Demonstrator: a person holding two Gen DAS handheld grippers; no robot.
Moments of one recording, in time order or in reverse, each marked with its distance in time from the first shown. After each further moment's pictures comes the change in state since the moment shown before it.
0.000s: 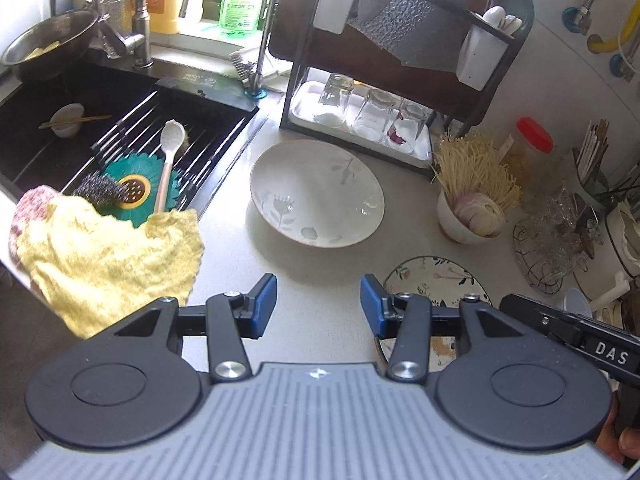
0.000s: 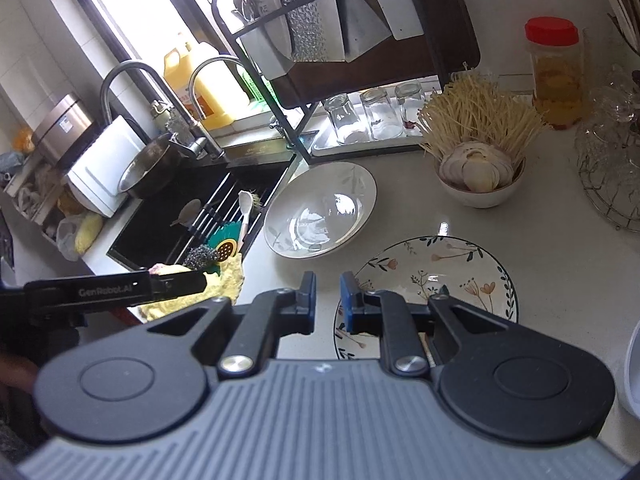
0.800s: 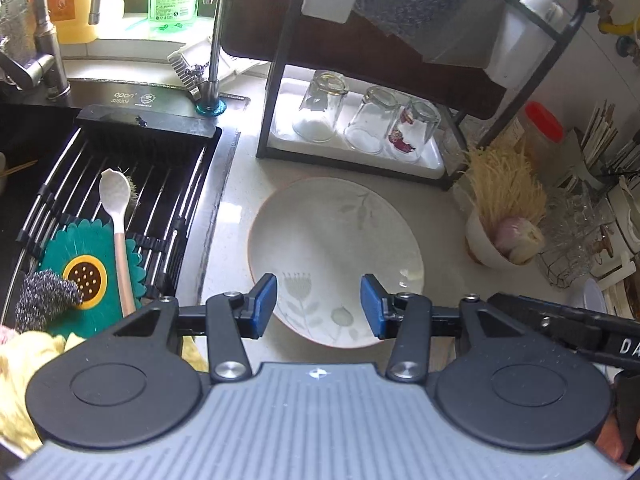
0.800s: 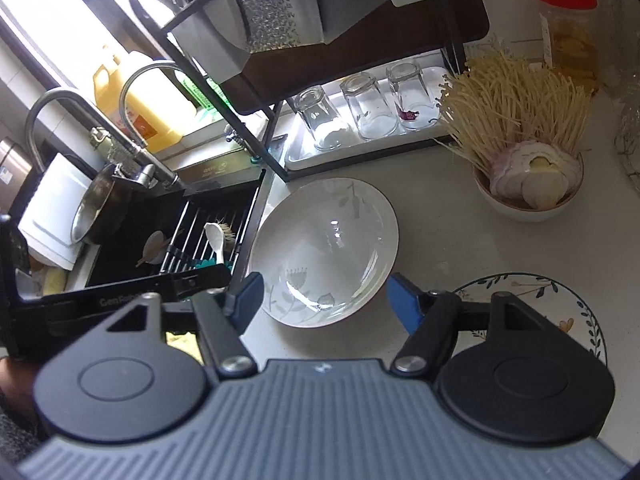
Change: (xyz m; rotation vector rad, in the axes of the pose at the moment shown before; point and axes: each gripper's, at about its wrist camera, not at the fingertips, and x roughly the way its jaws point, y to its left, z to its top) left arm 0.128 0.067 0.117 0.159 0.129 -0.154; right arm 0.112 0.026 0.055 0.180 0.037 -0.125
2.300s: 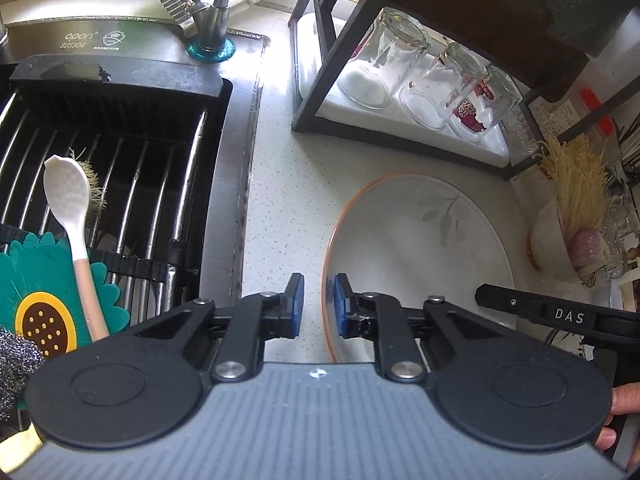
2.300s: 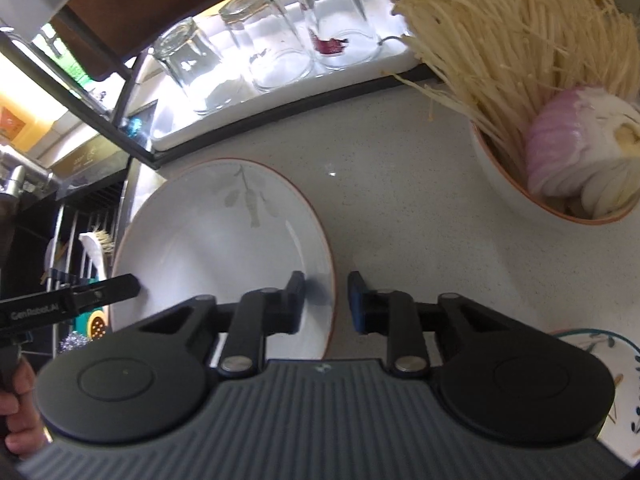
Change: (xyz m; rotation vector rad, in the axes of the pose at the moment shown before) left arm 0.124 0.074 0.046 -0.028 0.181 -0.108; right arm 0.141 -0.031 0.029 0.085 0.151 -0.255
